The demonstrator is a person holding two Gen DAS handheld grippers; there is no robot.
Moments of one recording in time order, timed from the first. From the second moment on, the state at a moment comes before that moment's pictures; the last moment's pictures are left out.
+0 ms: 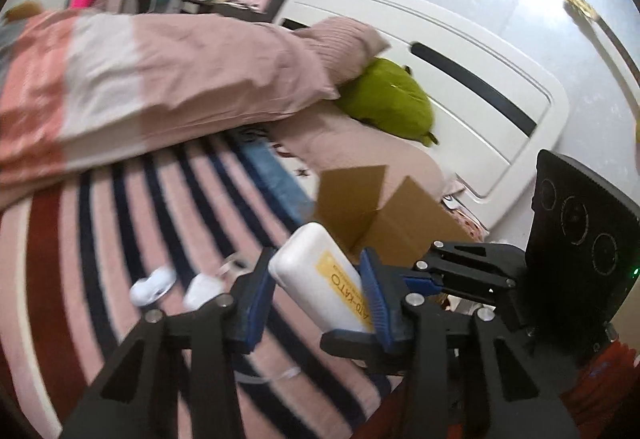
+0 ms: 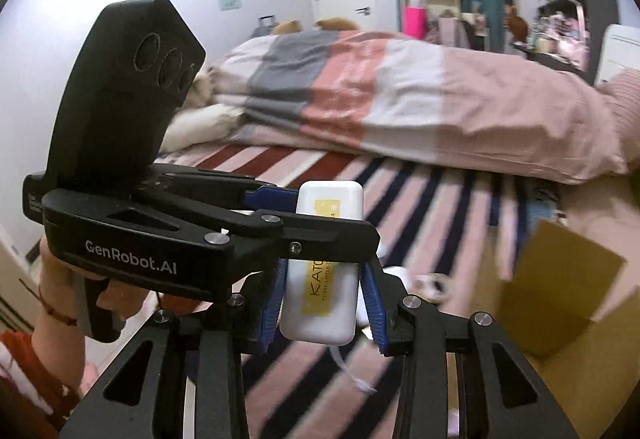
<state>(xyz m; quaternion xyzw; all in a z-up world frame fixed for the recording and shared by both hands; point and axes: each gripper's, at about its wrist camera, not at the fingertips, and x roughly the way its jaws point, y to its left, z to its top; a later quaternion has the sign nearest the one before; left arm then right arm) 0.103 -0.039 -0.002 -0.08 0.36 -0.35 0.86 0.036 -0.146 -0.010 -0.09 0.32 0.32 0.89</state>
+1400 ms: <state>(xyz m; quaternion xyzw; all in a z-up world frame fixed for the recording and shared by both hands) 0.055 0.077 -0.050 -0.04 0.37 -0.14 0.92 0.038 -0.080 -0.064 -0.12 0.42 0.38 0.81</state>
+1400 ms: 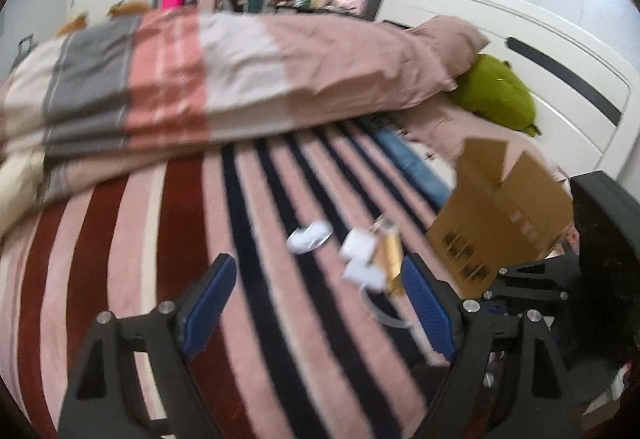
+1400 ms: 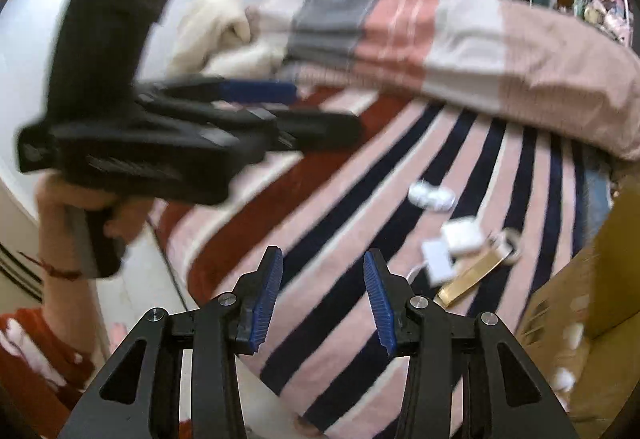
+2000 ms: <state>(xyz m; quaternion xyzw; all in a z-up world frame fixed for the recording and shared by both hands) 0.042 0.099 -0.114 -0.09 0.40 -0.13 0.90 0.106 -0.081 -0.182 -0.16 0.47 0.29 0.82</state>
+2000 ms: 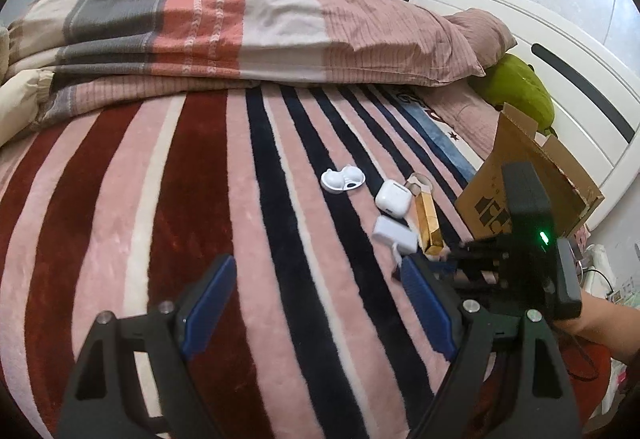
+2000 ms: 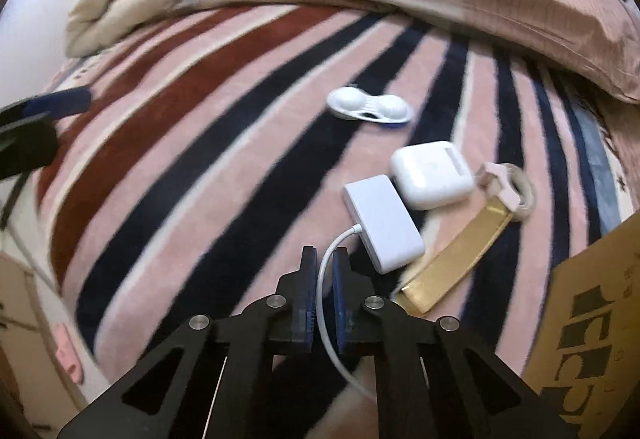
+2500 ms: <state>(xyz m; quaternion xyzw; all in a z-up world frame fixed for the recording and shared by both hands) 0.047 0.093 -0.105 -0.08 0.39 -0.14 0.91 0.079 -0.104 -0.169 -0.16 0.43 0.31 0.83</state>
